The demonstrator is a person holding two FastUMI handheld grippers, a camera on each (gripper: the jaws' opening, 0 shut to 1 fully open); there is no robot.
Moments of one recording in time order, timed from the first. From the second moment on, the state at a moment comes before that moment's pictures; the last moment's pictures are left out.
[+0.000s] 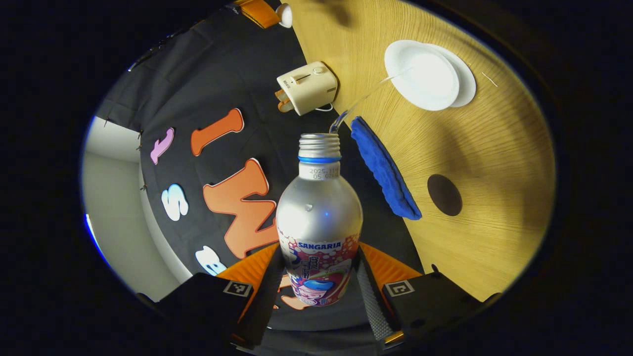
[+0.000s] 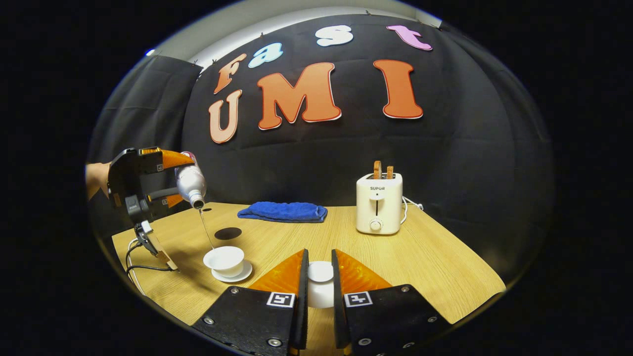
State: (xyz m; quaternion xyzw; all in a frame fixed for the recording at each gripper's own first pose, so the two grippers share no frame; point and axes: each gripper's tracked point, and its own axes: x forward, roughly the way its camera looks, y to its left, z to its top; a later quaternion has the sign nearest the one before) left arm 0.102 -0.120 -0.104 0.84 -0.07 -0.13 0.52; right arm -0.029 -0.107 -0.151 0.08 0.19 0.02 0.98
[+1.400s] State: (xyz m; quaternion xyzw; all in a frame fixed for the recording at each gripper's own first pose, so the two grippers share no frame) left arm 0.103 -0.141 -0.130 0.86 -0.14 -0.13 0.48; right arm -0.026 -0.080 -0.165 0.07 0.21 0.04 0.97
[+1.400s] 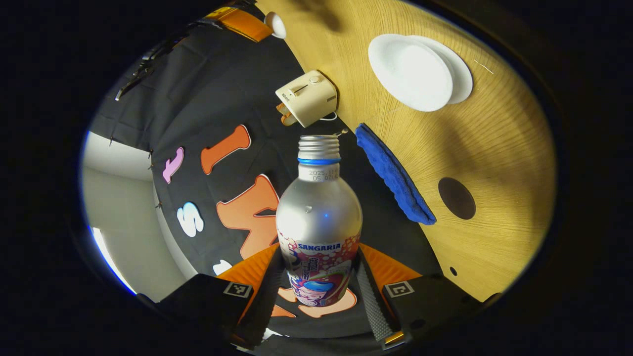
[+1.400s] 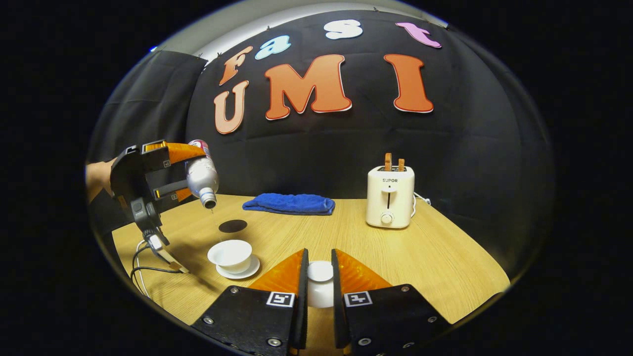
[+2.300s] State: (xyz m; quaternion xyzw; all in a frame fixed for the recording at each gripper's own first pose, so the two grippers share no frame) left arm 0.076 -0.141 -0.030 0.71 -0.28 -0.05 0.65; right arm -0.007 -0.025 -0.124 0.07 0.18 0.06 0.98
